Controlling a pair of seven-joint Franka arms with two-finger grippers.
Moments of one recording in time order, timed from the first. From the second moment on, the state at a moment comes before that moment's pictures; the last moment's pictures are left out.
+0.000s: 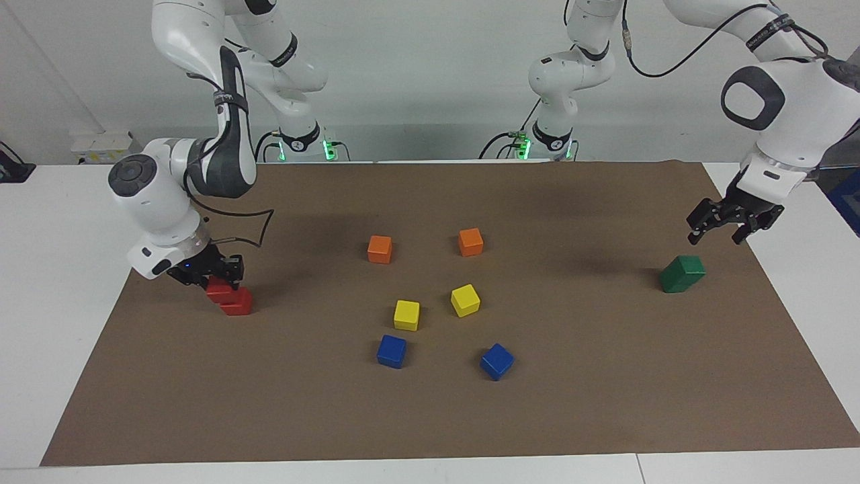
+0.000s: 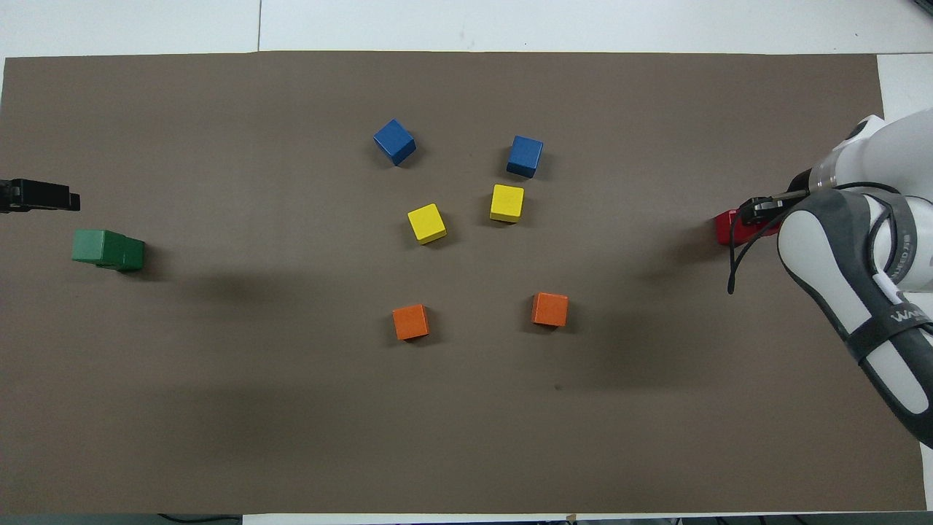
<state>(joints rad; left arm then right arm) 0.20 0.04 -0.06 -1.78 -0.06 1.96 0.22 -0.16 0.23 0.07 -1.91 -0.03 2.15 -0.14</state>
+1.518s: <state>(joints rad) 0.05 -0.07 -0.06 -1.69 -0.01 1.61 0.04 -0.16 0.22 0.07 -1.95 -0.03 2.22 -0.13</state>
